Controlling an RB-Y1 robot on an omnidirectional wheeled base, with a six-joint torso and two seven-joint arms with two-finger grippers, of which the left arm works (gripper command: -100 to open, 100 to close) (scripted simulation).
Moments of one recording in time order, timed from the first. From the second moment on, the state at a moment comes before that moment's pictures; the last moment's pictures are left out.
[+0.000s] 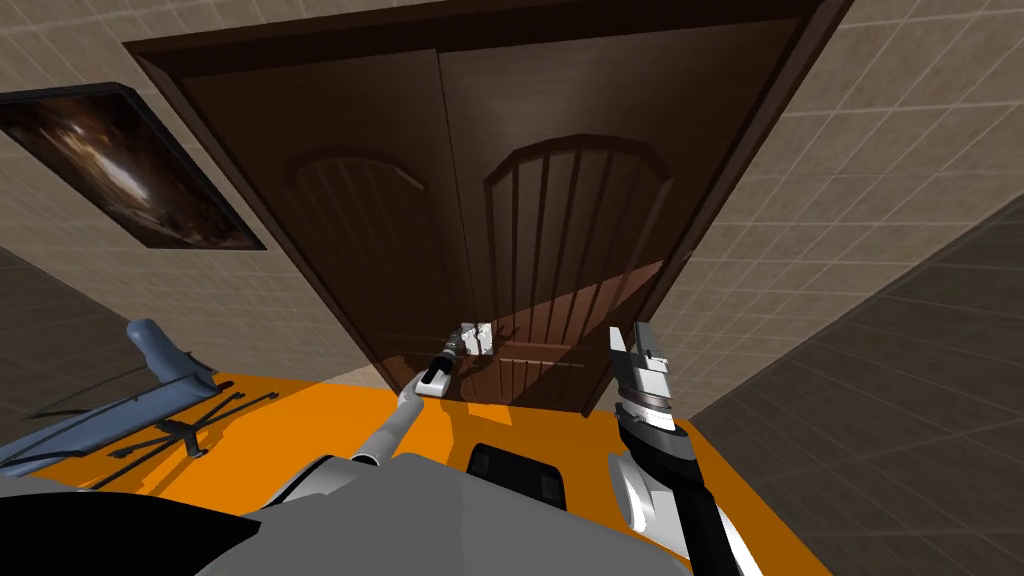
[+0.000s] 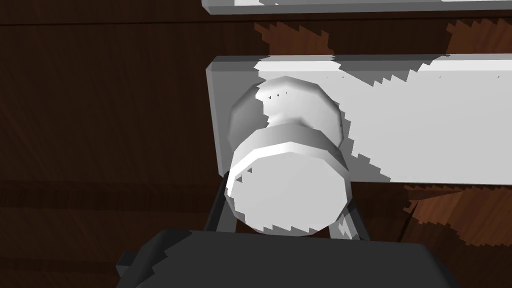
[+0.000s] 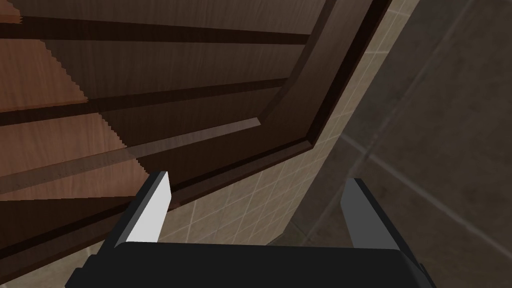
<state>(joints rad) -0.14 0.30 0.10 -1.02 0.11 -0.37 0.17</state>
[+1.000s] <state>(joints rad) -0.09 0.31 0.09 -1.06 0.11 -0.36 0.19</state>
